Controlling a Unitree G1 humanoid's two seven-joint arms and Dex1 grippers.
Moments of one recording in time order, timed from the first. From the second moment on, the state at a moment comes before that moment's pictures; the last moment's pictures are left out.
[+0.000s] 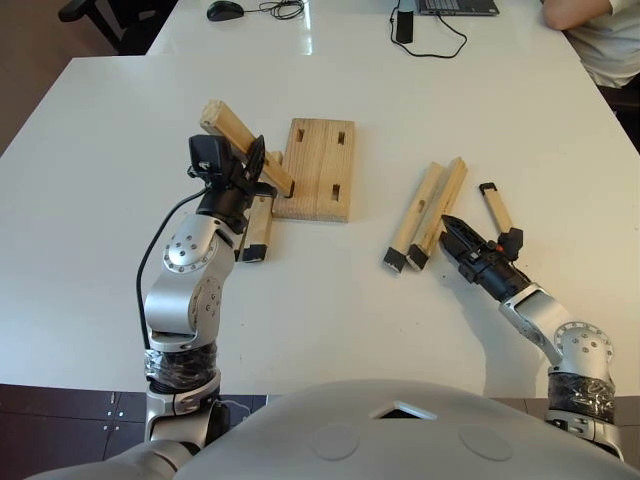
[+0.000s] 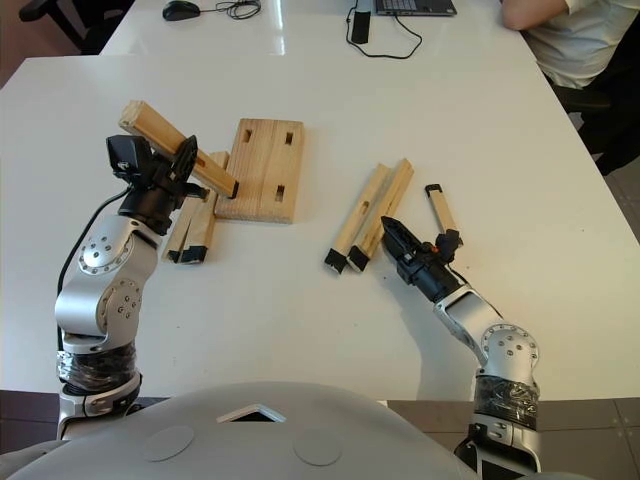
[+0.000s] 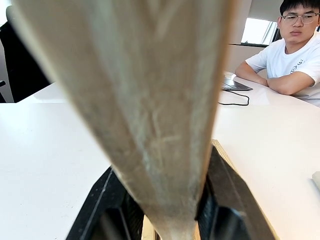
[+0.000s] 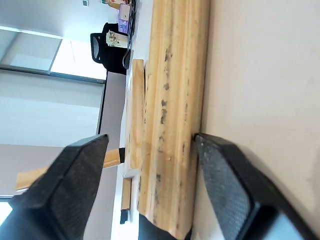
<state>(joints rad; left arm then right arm) -0.01 0.20 0.07 -0.48 -0.32 0.54 -0.08 0.20 -0.30 -0.31 0.01 1.44 0.86 0.20</state>
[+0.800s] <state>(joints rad) -0.02 0.18 0.05 -0.47 -0.32 0.51 -0.05 -0.15 -0.72 0.20 -0.22 0.50 0.68 0.70</state>
